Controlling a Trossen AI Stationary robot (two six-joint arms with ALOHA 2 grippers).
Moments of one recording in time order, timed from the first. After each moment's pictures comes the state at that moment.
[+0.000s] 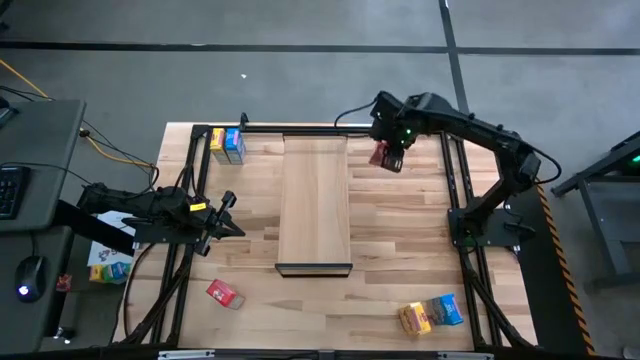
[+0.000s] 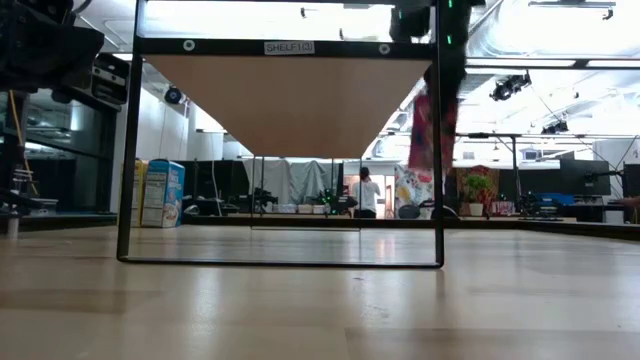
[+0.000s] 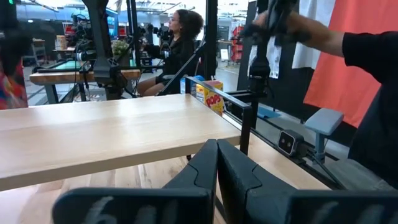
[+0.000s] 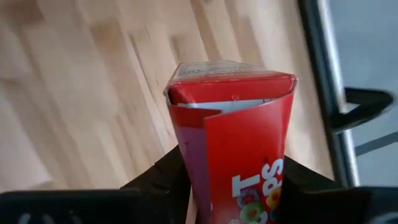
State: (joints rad) left arm -0.16 0.02 0.02 0.02 0.20 0.00; right arm -0.53 1.60 1.57 -1.30 0.05 -0.24
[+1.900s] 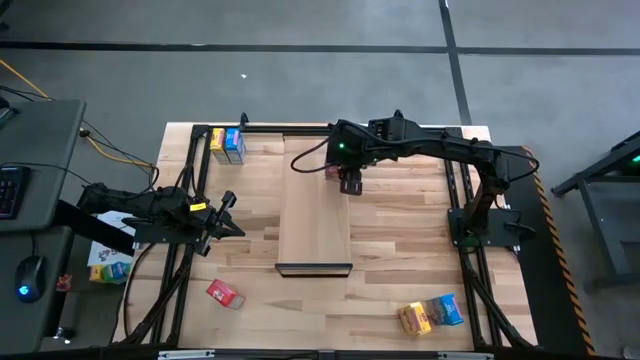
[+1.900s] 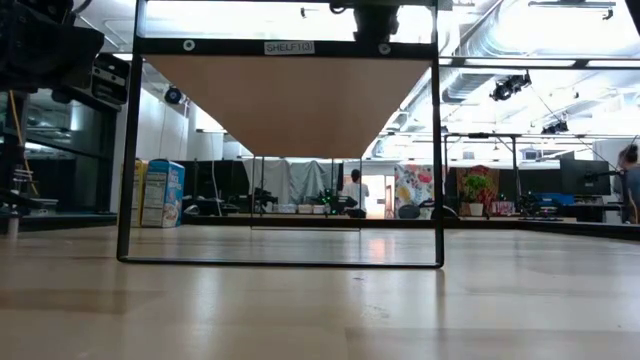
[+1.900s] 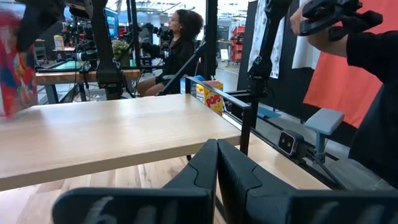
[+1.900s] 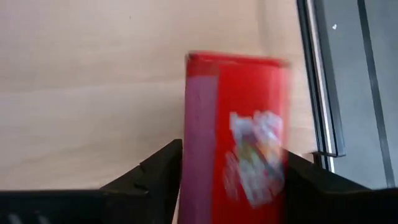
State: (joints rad) left arm -0.16 0.02 0.02 0.02 0.20 0.00; right arm -0.17 1.80 1.91 -1.17 0.14 -0.16
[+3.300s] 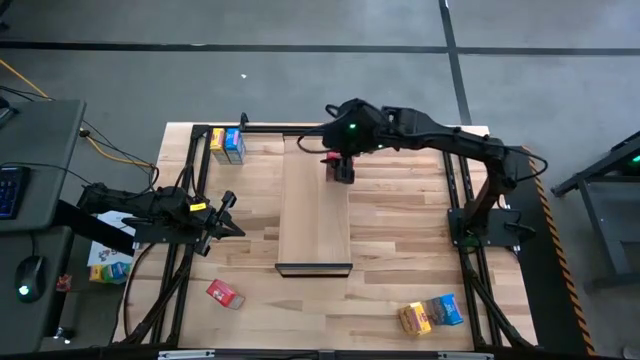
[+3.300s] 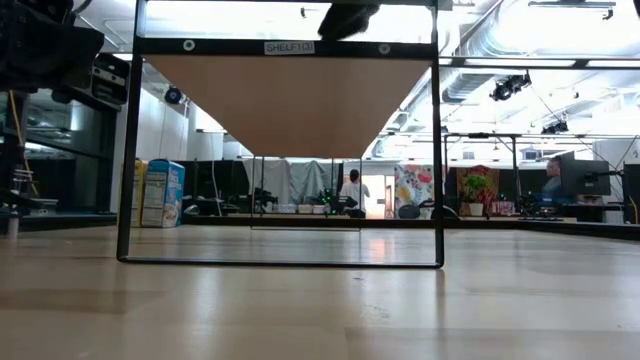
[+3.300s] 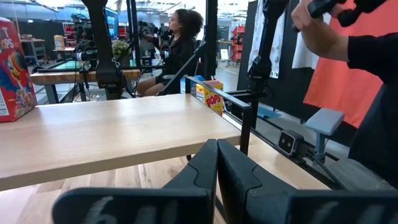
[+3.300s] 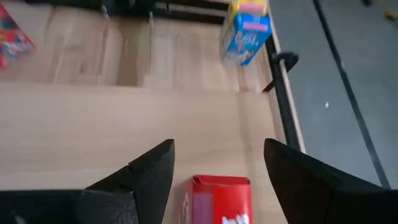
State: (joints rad) left arm -0.16 0.02 0.02 0.02 0.20 0.00; right arm -0.22 1.74 1.91 -0.90 0.01 -0.27
